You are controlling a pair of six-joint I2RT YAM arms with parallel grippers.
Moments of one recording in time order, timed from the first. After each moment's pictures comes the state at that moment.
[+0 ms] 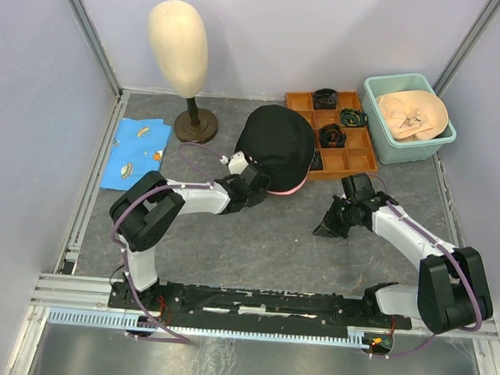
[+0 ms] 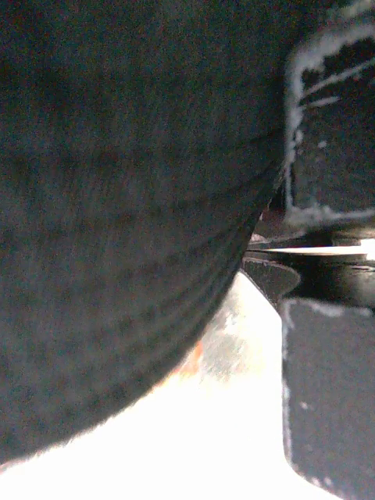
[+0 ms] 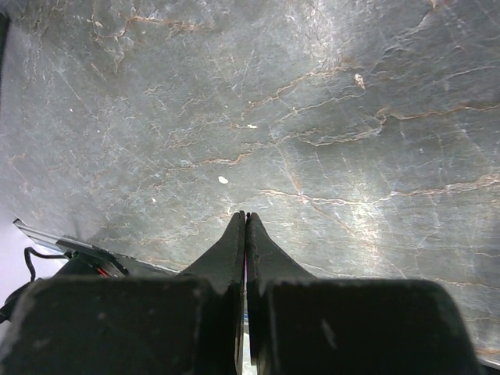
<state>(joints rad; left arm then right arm) -0.79 1.84 0.99 0.01 -0.34 -1.09 0.31 1.30 0.68 -0.55 -0.29 0.81</state>
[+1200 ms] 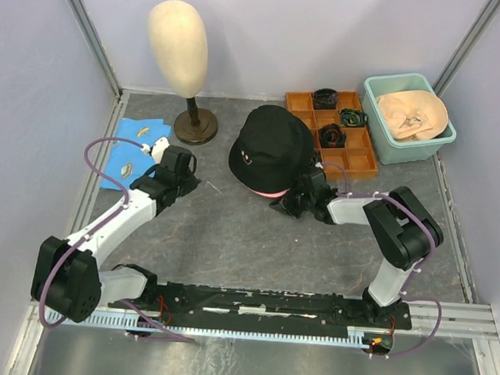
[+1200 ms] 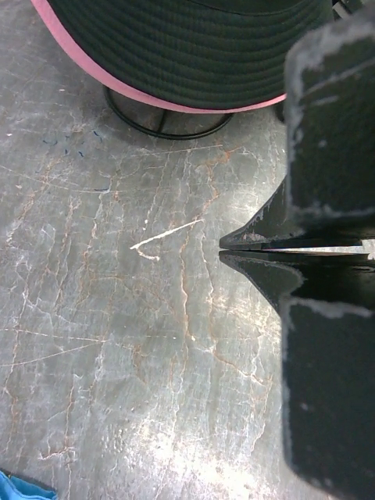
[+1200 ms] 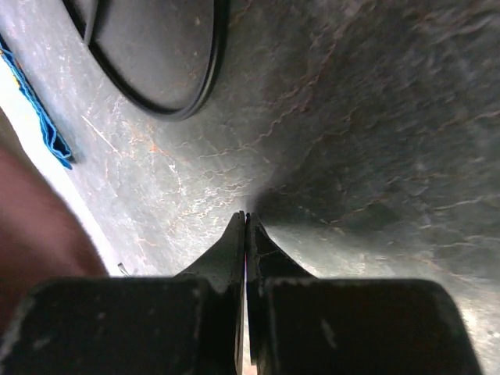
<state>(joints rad) -0.38 1.20 0.78 -0.35 -0.33 -0.89 0.53 1.77 0.77 0.18 -0.23 1.15</state>
